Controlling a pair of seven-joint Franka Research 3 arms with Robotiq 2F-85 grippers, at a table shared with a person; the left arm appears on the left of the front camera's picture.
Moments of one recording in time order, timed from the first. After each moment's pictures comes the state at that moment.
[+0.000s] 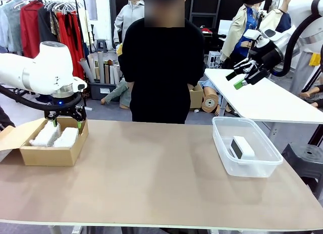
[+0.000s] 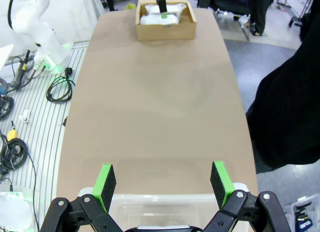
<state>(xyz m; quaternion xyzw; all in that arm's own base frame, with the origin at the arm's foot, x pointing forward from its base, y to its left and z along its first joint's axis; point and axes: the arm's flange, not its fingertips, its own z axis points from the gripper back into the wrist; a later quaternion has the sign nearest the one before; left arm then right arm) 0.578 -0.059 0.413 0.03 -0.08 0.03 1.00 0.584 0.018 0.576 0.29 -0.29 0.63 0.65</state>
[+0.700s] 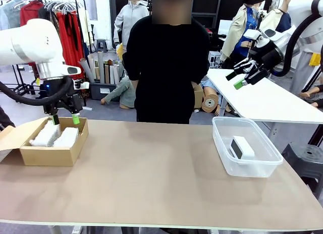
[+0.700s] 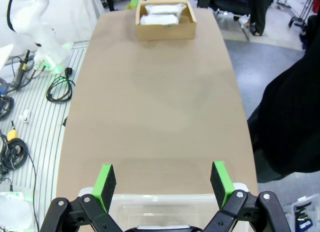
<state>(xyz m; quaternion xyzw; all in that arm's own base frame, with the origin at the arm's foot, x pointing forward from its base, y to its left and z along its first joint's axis) 0.559 -0.054 0.478 -0.12 0.10 -0.21 0.96 0.584 0.018 0.576 0.29 -0.29 0.63 0.65</state>
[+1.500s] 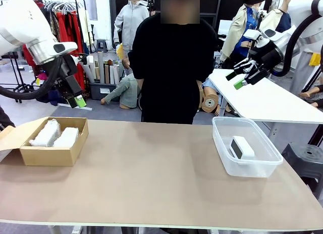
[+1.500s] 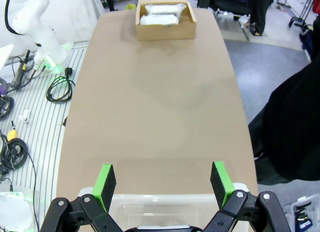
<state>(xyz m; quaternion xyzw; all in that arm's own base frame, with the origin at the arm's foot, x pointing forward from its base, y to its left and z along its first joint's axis) 0.533 -0.070 0.537 -0.23 -0.03 -0.41 0.88 0.584 0.018 0.576 0.29 -0.29 0.63 0.65</state>
